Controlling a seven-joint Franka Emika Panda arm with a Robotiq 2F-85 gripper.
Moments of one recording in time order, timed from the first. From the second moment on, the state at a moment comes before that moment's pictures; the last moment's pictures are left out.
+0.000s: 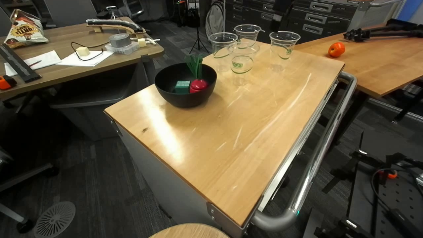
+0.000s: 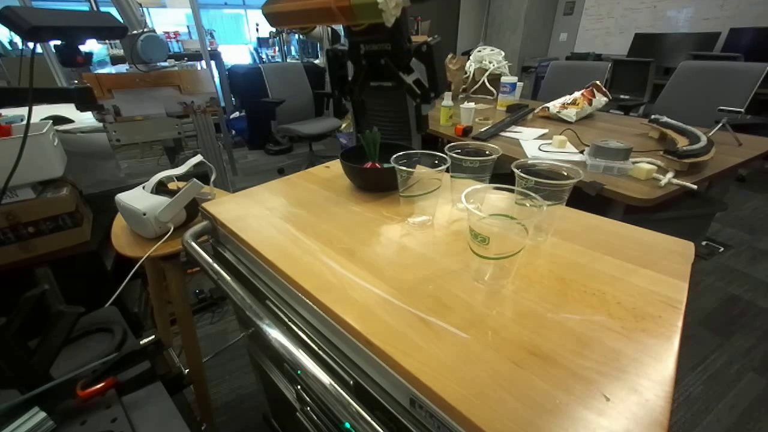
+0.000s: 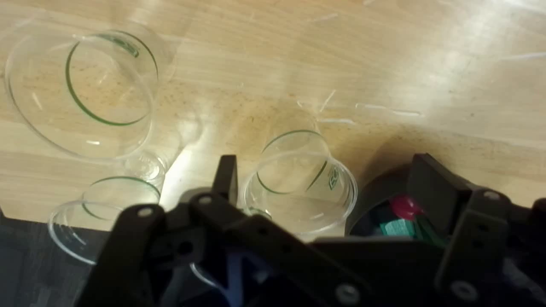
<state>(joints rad) -0.01 -0.21 -0.12 -2.32 -0.04 2.32 -0.29</state>
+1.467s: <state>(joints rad) -0.07 0.06 -0.12 -2.03 0.04 2.32 -0.31</state>
